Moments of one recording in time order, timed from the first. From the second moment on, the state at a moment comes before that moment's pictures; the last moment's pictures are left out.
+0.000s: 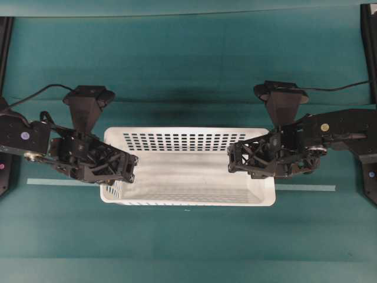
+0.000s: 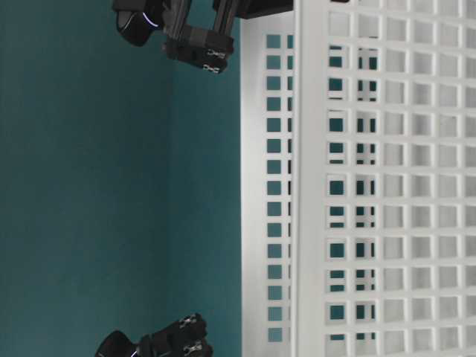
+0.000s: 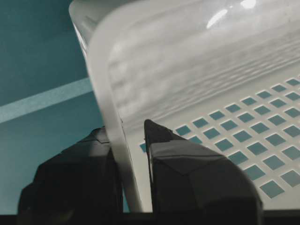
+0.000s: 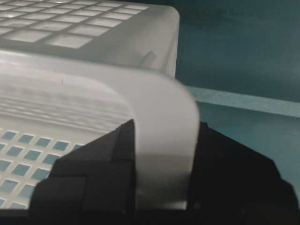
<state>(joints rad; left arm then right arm) -0.06 -0.20 0.73 0.02 0.50 -1.42 0.02 -0.10 0.64 0.07 0.73 1.48</state>
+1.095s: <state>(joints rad) -0.08 -0.15 0.73 0.02 0.50 -1.44 0.06 -0.06 0.65 0.06 0.73 1.50</state>
